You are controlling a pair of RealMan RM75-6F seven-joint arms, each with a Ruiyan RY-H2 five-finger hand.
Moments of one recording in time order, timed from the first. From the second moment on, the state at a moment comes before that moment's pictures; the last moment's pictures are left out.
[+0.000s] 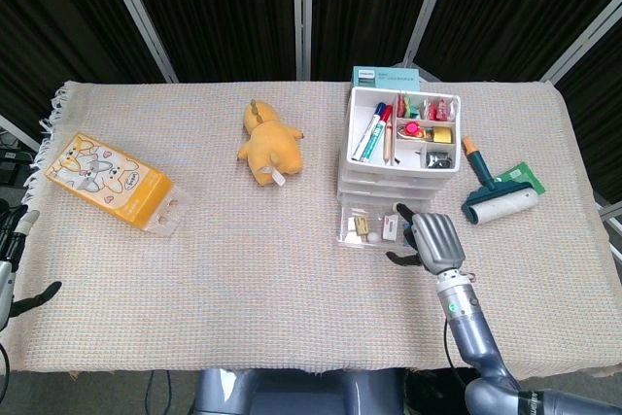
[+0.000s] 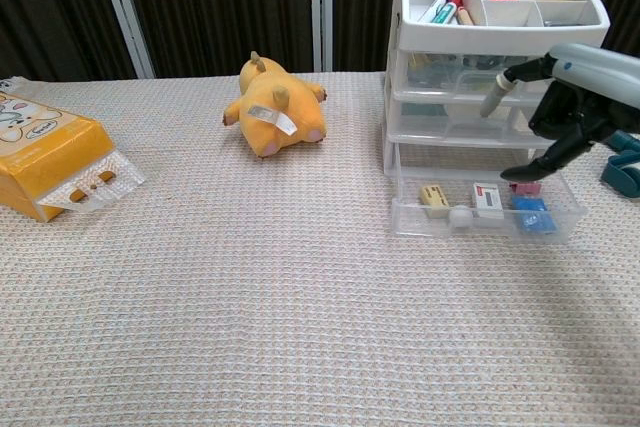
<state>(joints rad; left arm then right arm) -0.06 -1.09 -0.05 -1.67 1.55 1.58 0.05 0.49 -1.48 0.27 -1.74 -1.13 1.17 -0.33</state>
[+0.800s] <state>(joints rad) -0.06 -1.09 -0.06 -1.66 1.52 1.56 0.04 0.62 -1.72 0.20 -1.24 -1.31 1.12 -0.26</state>
